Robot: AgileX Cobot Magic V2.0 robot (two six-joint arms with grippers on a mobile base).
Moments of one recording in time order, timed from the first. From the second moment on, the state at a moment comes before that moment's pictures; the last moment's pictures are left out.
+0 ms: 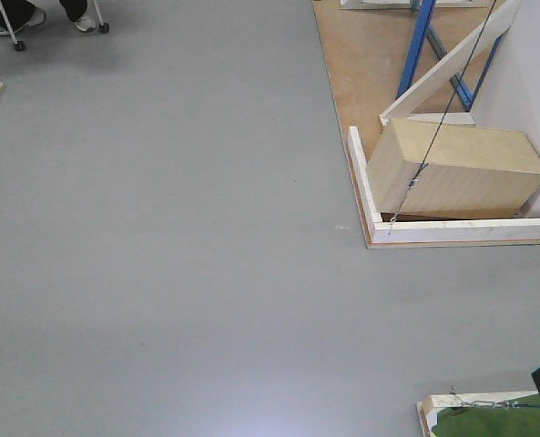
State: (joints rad) left arm 0.11 -0.01 0.03 0.04 0.28 0.03; right arm 0.02 -0.01 0.03 0.01 0.13 0.08
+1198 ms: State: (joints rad) left arm 0.11 -0.01 0.03 0.04 0.28 0.03; right arm 0.02 -0.01 0.03 0.01 0.13 0.08
